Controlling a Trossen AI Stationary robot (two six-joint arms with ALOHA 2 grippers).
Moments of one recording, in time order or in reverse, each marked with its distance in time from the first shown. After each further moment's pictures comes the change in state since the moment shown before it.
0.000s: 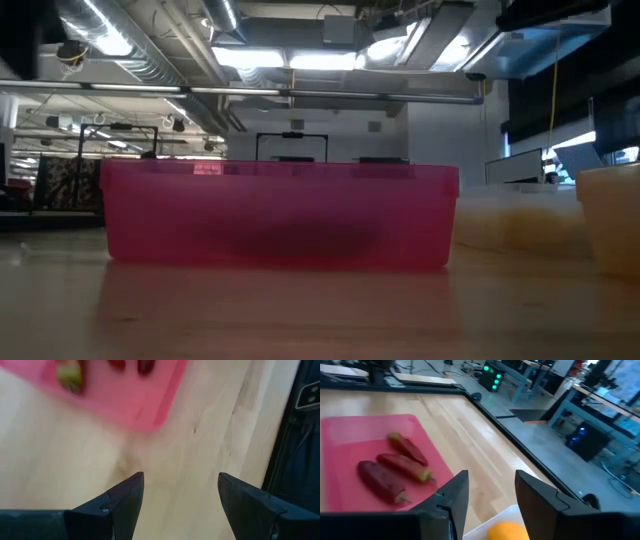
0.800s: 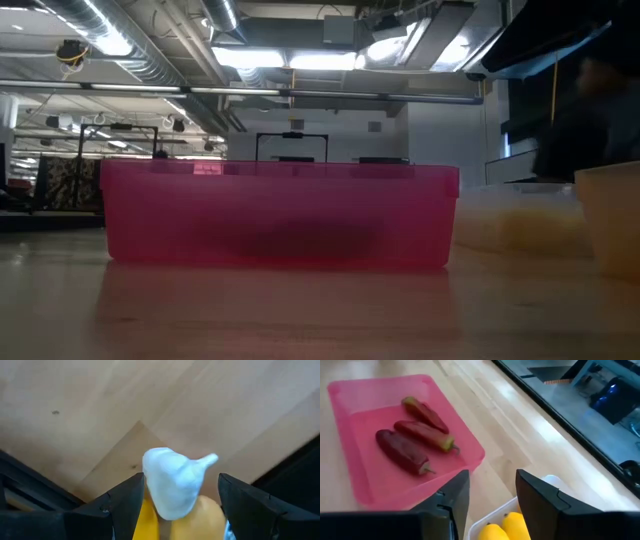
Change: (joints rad) left arm -0.263 0.236 0.000 -0.034 0.316 -0.700; right arm -0.111 0.081 0.000 0.163 -0.235 -0.067
